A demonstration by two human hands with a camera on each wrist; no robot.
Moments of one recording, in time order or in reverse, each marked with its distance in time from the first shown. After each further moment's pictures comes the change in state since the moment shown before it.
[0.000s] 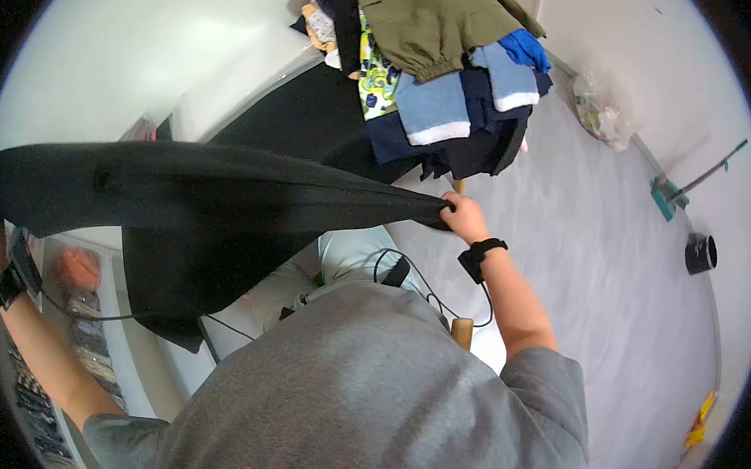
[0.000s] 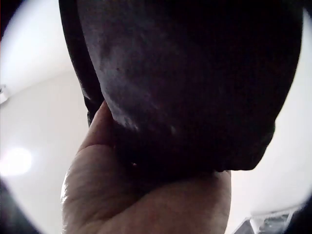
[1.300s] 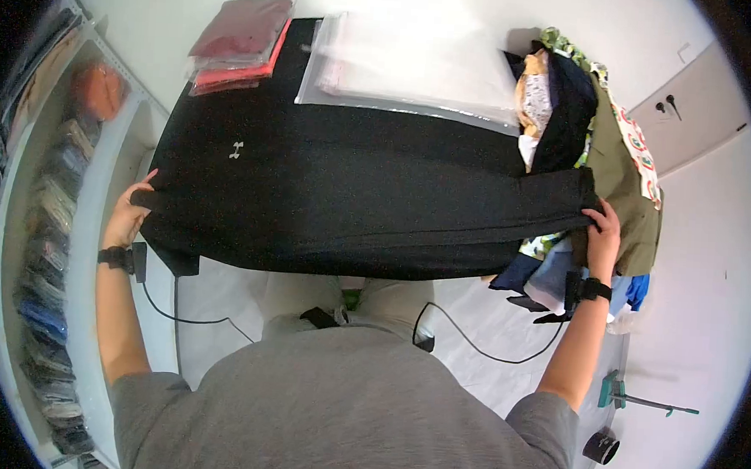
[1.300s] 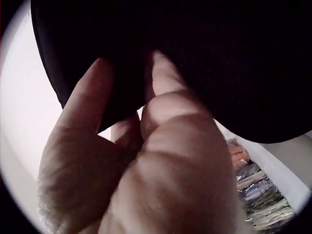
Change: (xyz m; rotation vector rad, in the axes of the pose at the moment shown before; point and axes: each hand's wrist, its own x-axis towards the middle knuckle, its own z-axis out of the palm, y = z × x) left_hand -0.255 -0.287 0.014 -0.376 -0.075 -0.863; right_hand 0.265 -0.150 -0.089 -0.457 0.105 -0.421
